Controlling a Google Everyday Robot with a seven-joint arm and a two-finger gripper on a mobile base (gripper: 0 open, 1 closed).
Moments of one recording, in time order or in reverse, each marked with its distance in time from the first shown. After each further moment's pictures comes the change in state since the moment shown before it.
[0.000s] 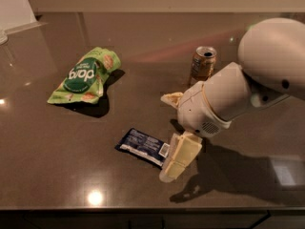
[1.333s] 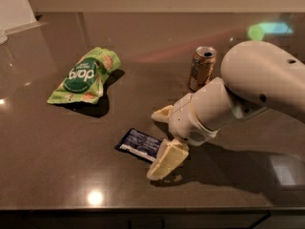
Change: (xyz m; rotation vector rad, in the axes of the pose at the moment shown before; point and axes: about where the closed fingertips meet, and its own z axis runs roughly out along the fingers) arm 0.006 0.003 0.037 -0.030 -0.014 0.046
